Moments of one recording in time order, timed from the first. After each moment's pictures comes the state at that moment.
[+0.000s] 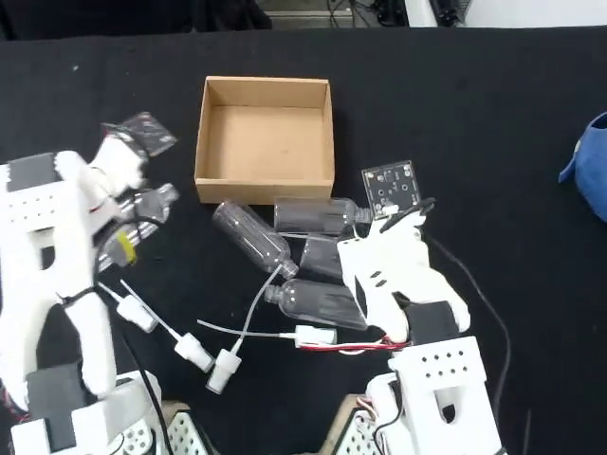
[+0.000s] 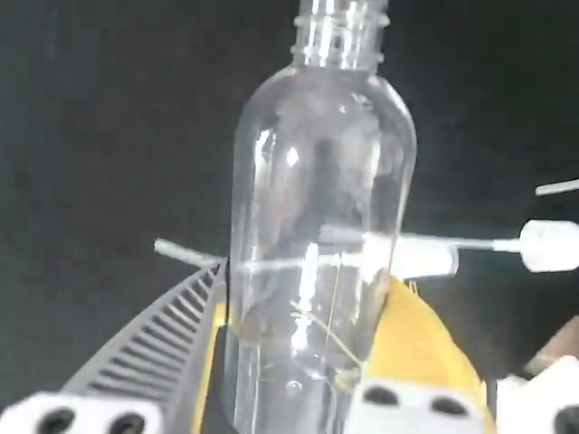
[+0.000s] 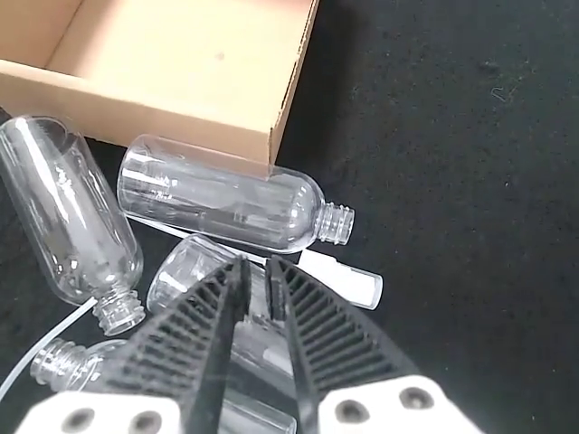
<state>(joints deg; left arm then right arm) -21.9 -16.4 14.4 85.5 -60.2 -9.2 -65.4 69.8 47.9 2.9</state>
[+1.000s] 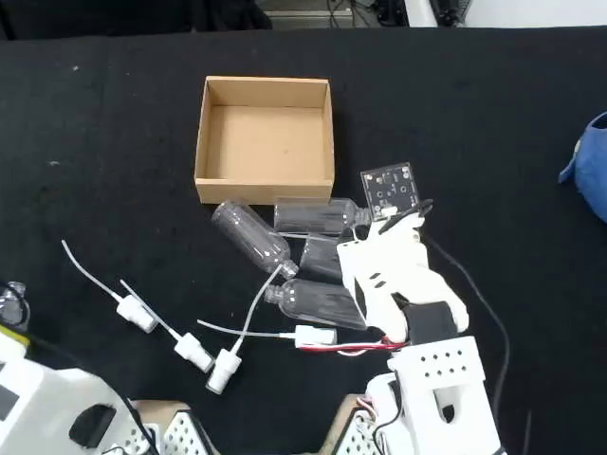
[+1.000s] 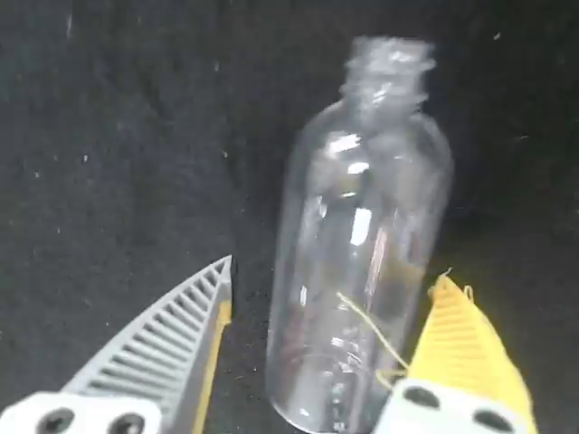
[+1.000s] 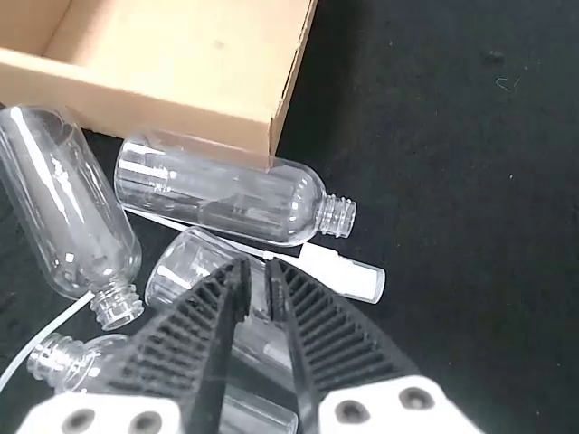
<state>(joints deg) -70.7 0.1 22.6 64.9 -65.5 -9.2 -65.4 70.8 47.7 2.9</state>
